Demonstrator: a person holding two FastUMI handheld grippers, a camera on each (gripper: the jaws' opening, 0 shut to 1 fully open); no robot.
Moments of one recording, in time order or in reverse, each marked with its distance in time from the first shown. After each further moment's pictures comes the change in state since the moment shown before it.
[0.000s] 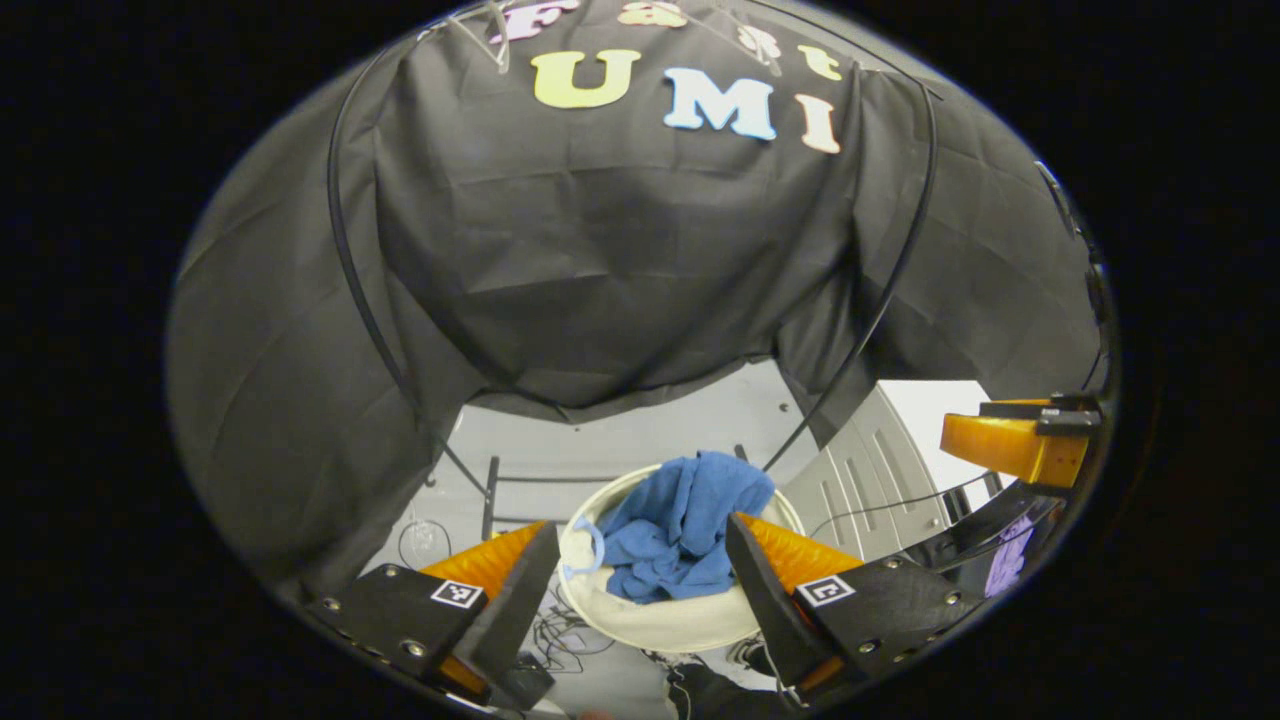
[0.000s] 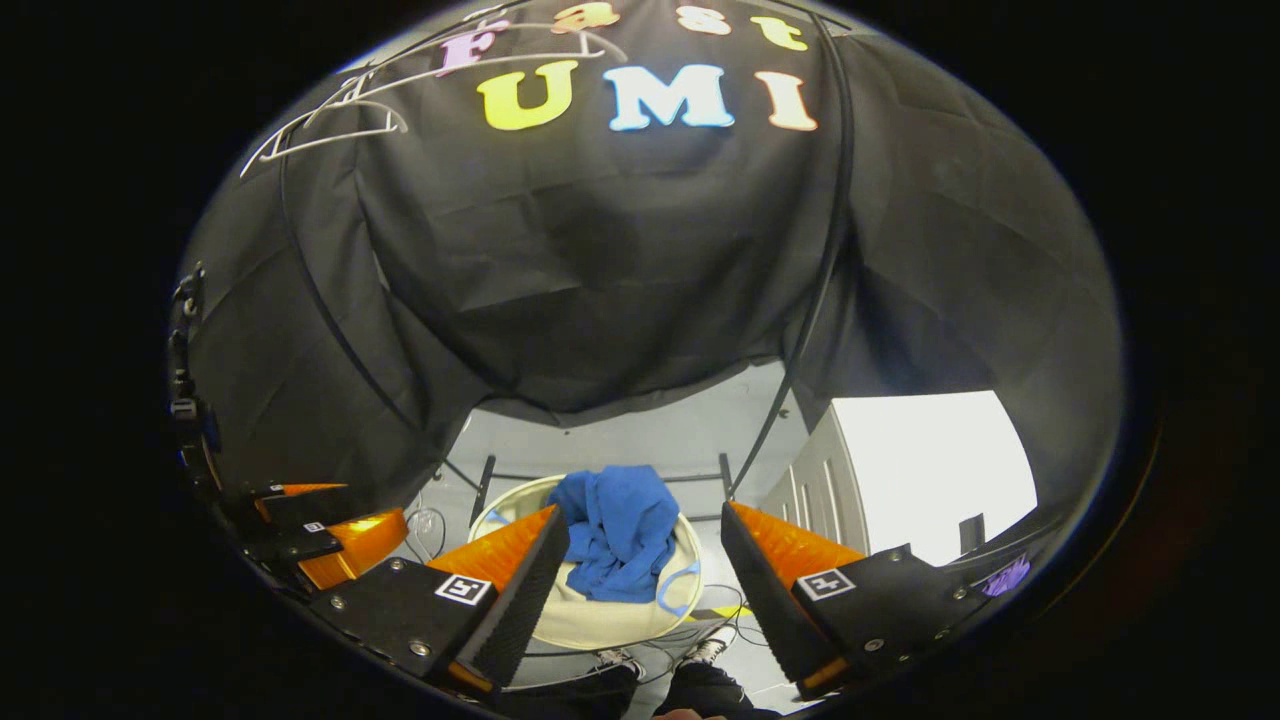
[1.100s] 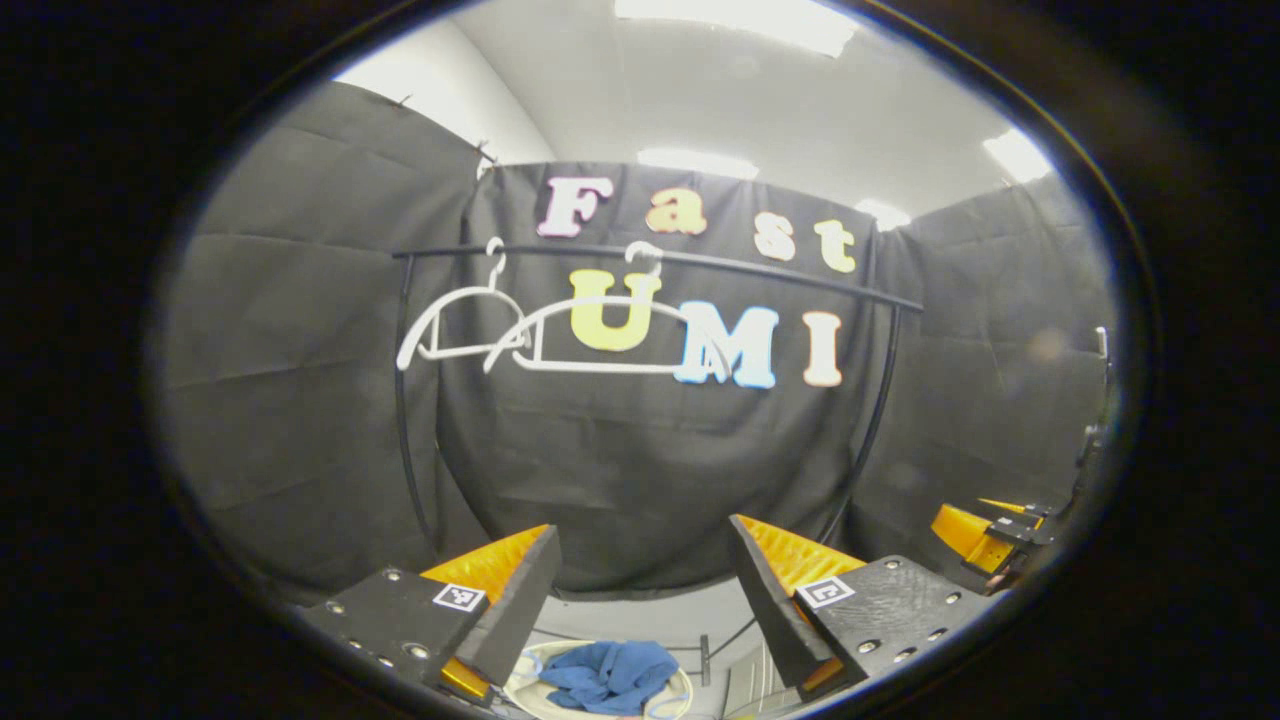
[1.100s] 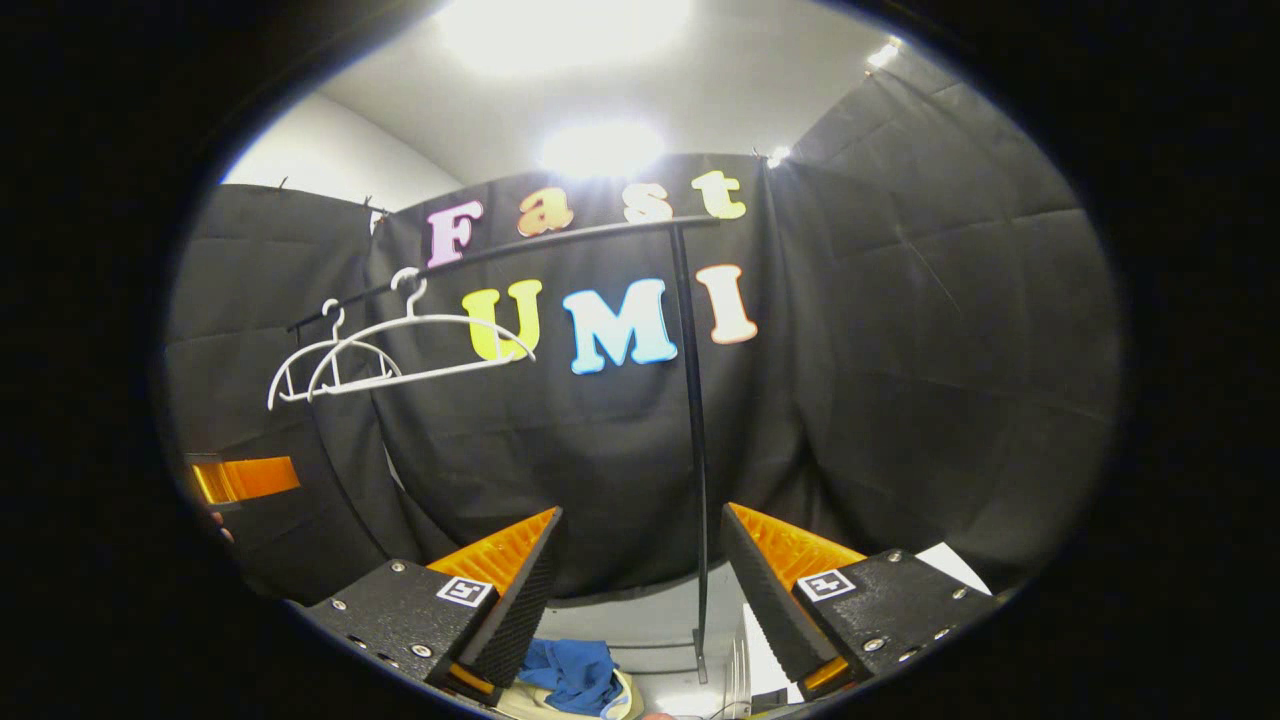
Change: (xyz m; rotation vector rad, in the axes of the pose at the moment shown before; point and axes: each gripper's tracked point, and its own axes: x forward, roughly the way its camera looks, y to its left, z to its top) left arm -0.254 -0.138 0.287 -0.157 -0.649 0.222; right arm -0.147 -0.160 0.231 0.029 -0.637 0.076
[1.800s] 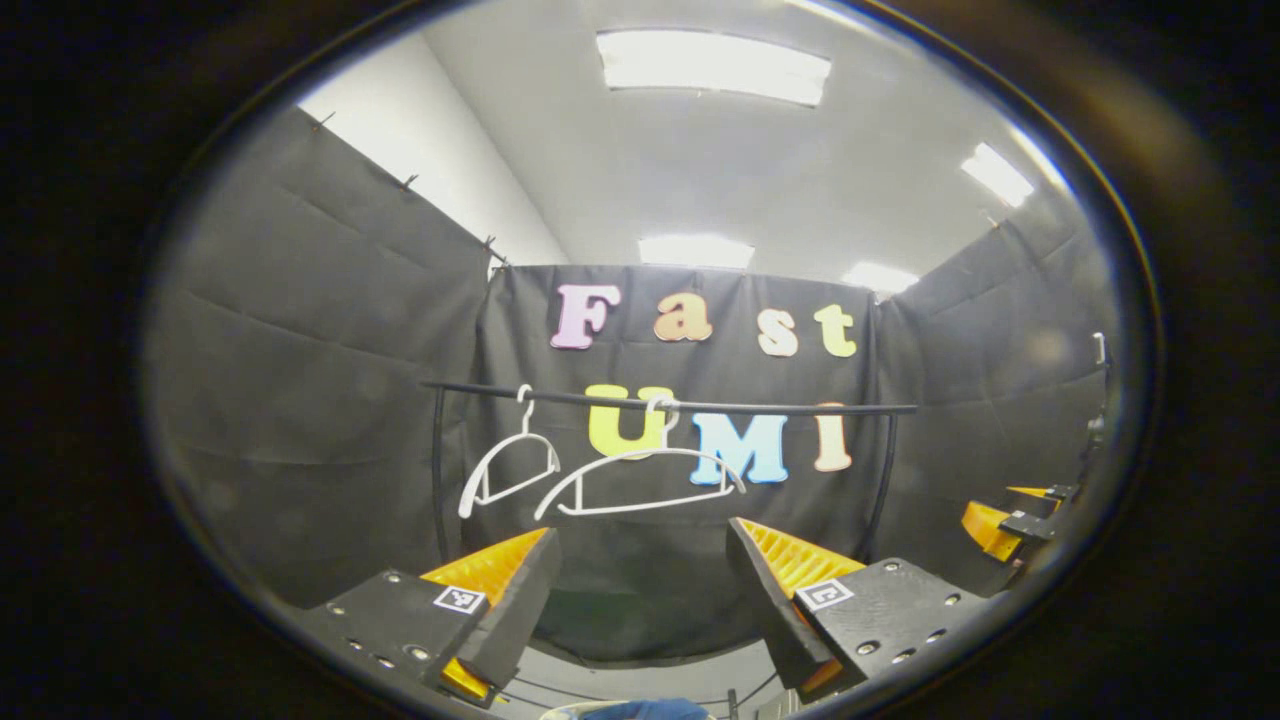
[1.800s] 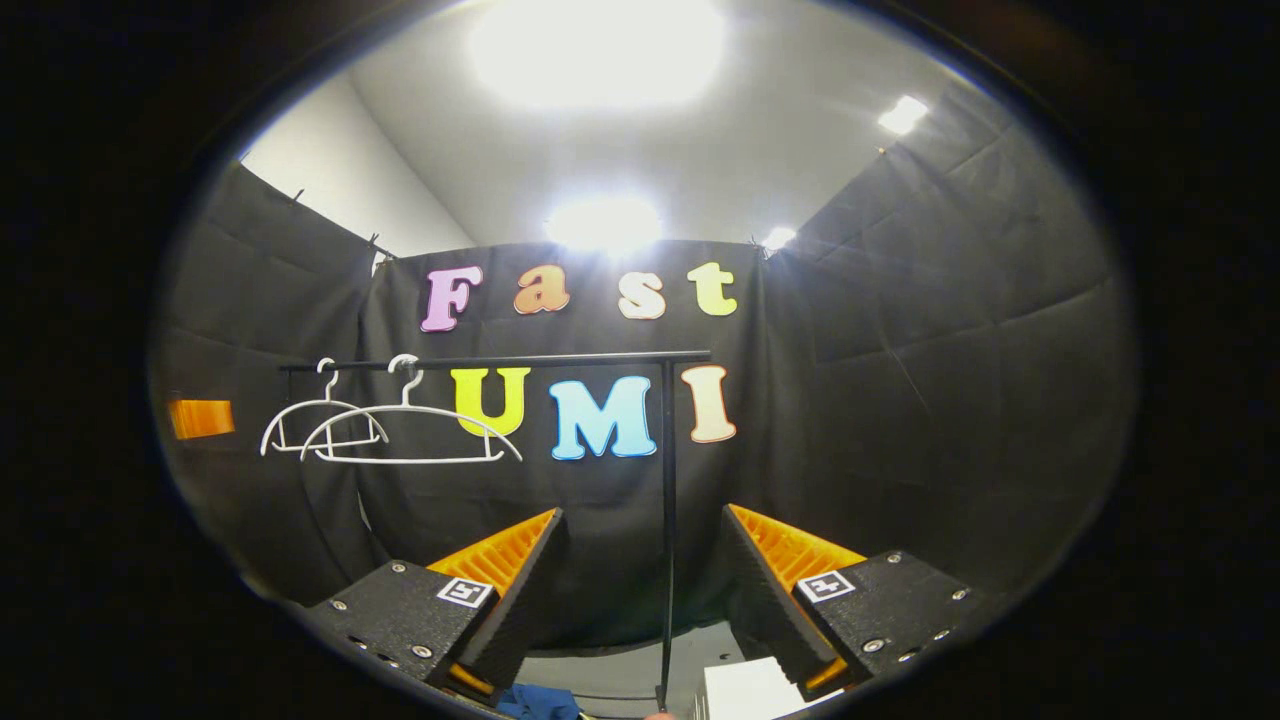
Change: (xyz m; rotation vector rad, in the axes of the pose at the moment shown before) left arm -0.038 0.055 0.091 0.011 -0.214 0.012; right arm -0.029 -0.010 0.085 -0.085 -0.197 -0.075
